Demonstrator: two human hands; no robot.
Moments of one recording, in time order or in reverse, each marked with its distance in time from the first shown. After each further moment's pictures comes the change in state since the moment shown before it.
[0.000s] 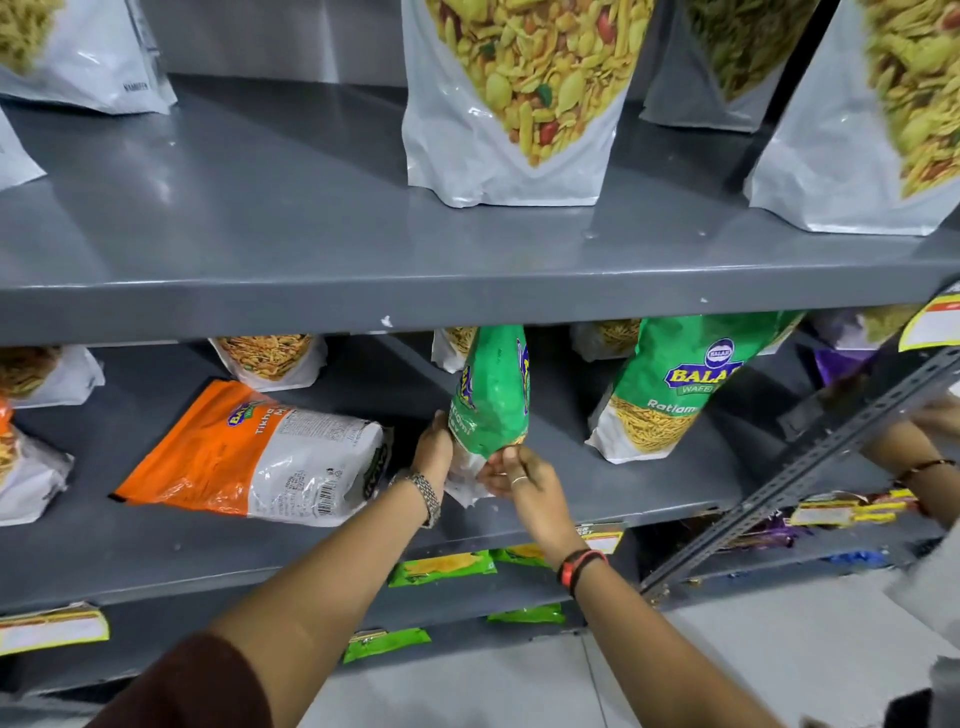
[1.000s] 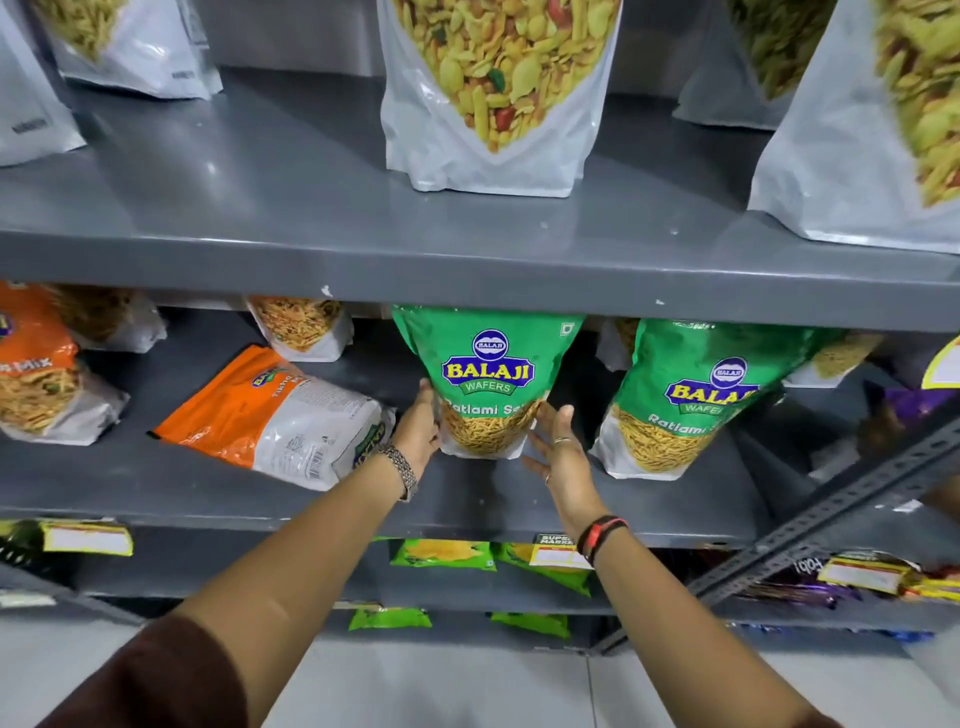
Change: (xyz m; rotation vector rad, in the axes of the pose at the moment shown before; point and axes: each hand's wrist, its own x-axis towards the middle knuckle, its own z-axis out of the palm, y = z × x) left_hand -0.037 0.023 0.011 -0.191 -0.014 -0.018; right_hand 0.025 -0.024 -0.061 0.249 -0.131 0.154
